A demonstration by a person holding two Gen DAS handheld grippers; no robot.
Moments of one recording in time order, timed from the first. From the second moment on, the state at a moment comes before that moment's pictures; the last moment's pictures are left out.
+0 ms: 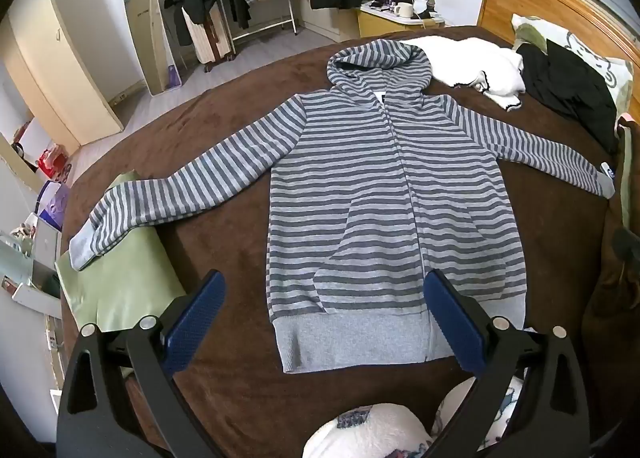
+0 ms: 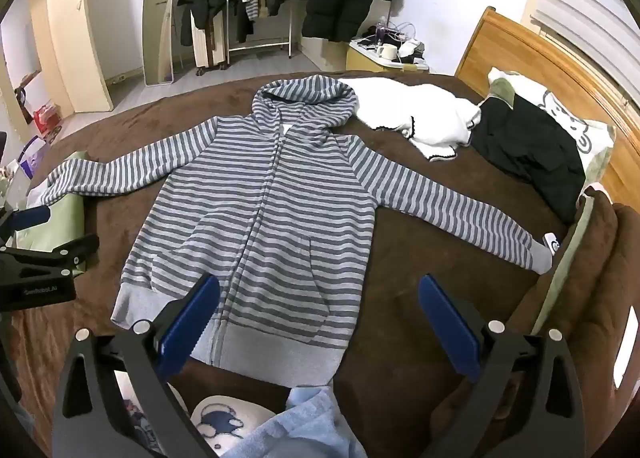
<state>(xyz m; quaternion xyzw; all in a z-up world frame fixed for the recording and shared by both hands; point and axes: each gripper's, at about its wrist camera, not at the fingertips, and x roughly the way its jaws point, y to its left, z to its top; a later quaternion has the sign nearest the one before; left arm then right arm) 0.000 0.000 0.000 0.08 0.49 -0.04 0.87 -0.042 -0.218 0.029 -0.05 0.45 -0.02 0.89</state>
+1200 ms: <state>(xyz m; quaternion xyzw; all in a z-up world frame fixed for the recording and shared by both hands) -0.004 -0.002 -0.007 0.07 0.50 -0.05 0.86 -0.043 -0.220 0.023 -0.05 0.45 -0.02 0.89</state>
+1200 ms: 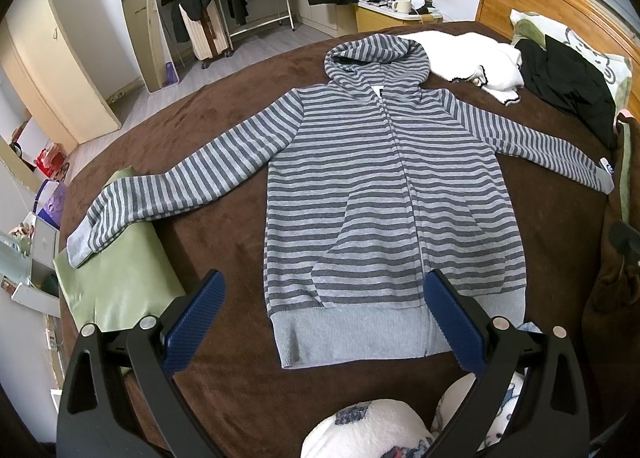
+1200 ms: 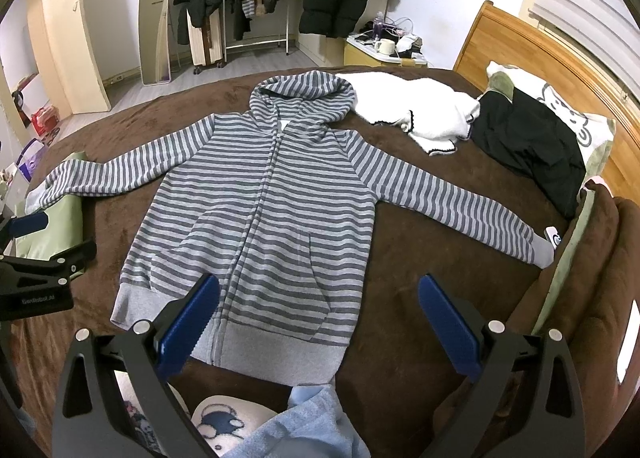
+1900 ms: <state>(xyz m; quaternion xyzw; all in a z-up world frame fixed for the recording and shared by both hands) -0.004 0.000 -0.008 0.08 0.50 -0.04 0.86 -0.045 -0.222 0.019 -0.04 0.45 -0.02 0.89</state>
